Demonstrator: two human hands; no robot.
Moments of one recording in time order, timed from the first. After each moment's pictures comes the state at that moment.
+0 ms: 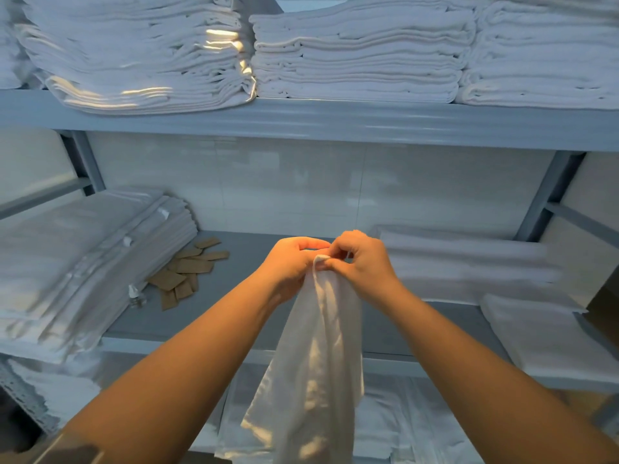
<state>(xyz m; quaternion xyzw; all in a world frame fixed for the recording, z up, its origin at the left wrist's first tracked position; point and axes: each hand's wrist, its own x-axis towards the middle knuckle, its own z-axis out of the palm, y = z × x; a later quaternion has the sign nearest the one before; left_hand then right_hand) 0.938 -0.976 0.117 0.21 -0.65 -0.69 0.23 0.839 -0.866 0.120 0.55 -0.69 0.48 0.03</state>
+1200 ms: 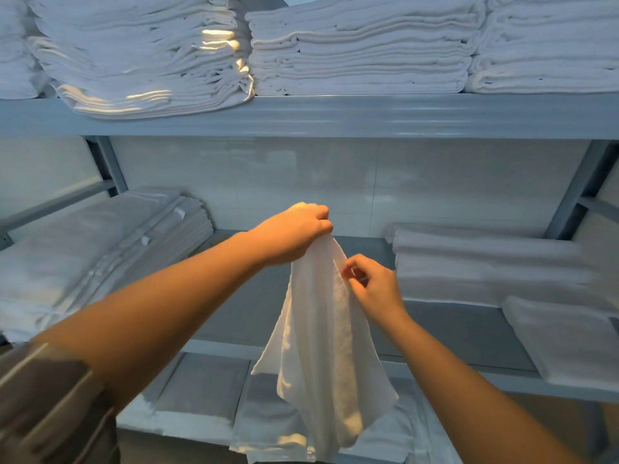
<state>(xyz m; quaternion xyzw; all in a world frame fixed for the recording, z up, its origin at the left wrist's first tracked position) 0.924 -1.009 0.167 0.03 -0.97 0.19 0.13 0.810 -0.865 0.056 0.47 -0.72 0.50 0.00</state>
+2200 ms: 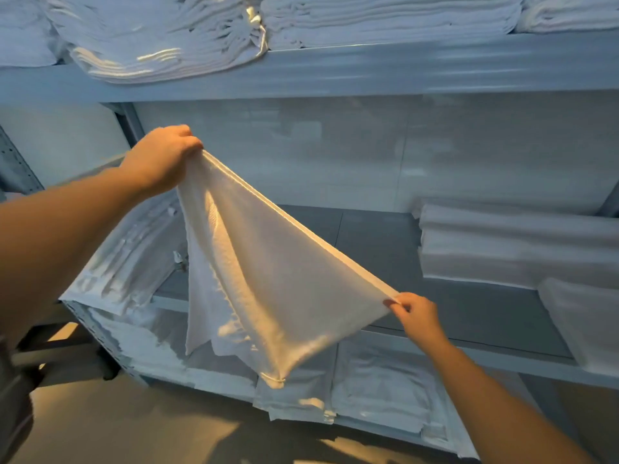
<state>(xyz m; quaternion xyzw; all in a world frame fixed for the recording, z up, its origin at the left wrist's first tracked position) 1.059 -1.142 0.211 0.22 -0.92 0.23 0.23 0.759 -0.838 -0.068 0.36 -0.82 0.43 -0.13</state>
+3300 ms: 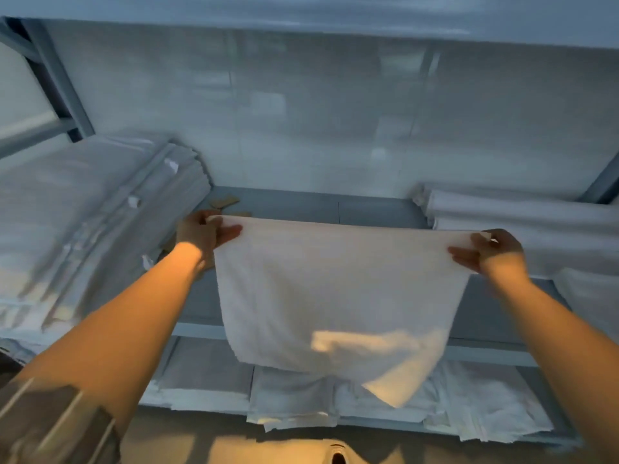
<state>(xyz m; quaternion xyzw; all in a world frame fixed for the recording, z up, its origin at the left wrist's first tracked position) 1.016 -1.265 -0.001 0.41 -0.52 -0.63 0.39 0.704 -0.920 -0.001 0.08 -0.71 0.69 -0.09</state>
